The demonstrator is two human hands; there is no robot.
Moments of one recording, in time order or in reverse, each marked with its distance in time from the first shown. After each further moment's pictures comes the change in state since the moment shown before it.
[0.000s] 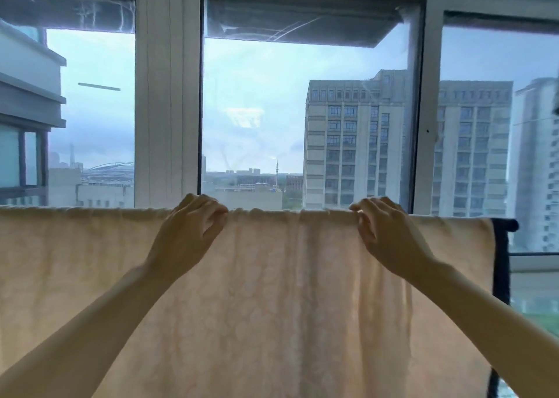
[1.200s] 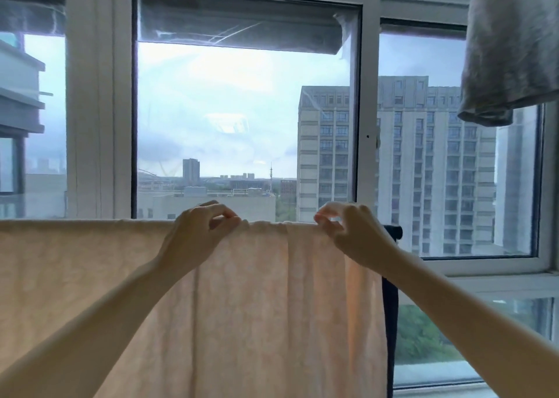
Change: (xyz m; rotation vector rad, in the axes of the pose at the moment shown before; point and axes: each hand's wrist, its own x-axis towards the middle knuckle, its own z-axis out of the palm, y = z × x) left_hand 0.071 0.183 0.093 -0.249 -0.150 -0.211; right_hand -0.018 0.134 -0.069 0.267 -0.183 0.098
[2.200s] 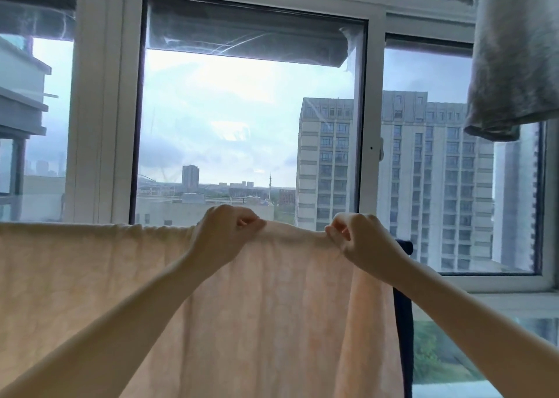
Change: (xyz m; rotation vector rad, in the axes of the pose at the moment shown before) left_hand 0.021 0.020 0.021 -0.026 0.050 -0.002; right_hand 0.006 0.004 -0.001 -0.082 -0.037 0.042
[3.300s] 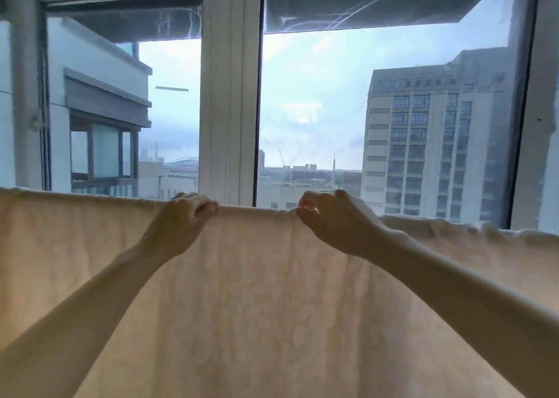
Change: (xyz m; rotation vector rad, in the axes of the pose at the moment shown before) left_hand -0.064 -0.247 -0.222 0.383 -0.020 -0.162; right_hand 0.100 -0.237 0.157 0.030 -0.014 -0.335
